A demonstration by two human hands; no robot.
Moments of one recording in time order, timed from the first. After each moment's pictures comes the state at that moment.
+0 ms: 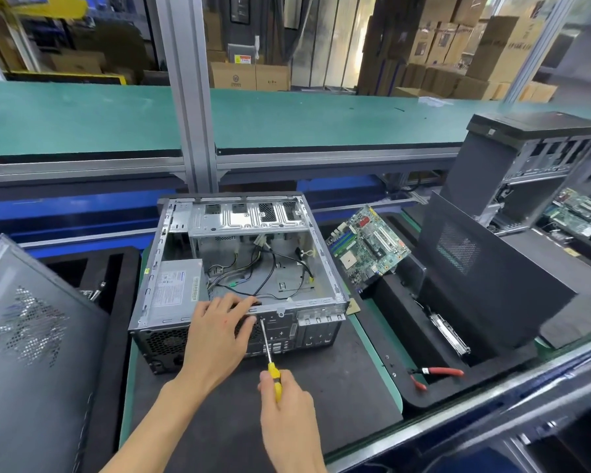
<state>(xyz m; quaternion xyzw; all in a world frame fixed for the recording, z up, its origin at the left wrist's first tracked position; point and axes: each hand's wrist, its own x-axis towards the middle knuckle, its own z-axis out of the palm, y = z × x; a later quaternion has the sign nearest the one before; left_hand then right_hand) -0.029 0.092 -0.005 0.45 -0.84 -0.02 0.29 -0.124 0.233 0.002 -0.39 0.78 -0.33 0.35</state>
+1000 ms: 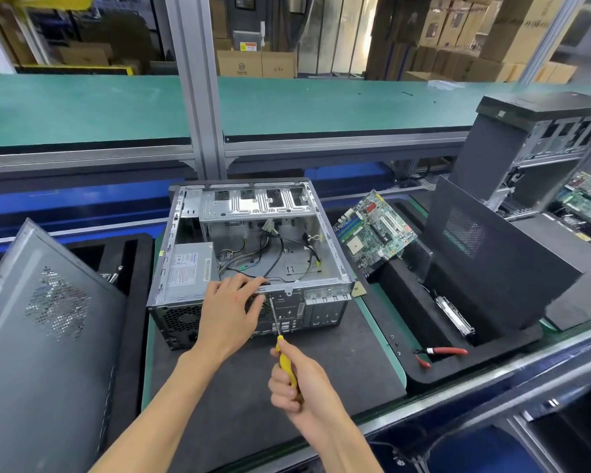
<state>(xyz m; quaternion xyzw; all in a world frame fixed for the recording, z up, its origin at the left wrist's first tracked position) -0.028 0.089 -0.010 0.46 -0.84 -0.04 0.29 -0.139 0.237 0.021 -0.04 0.46 -0.52 0.72</state>
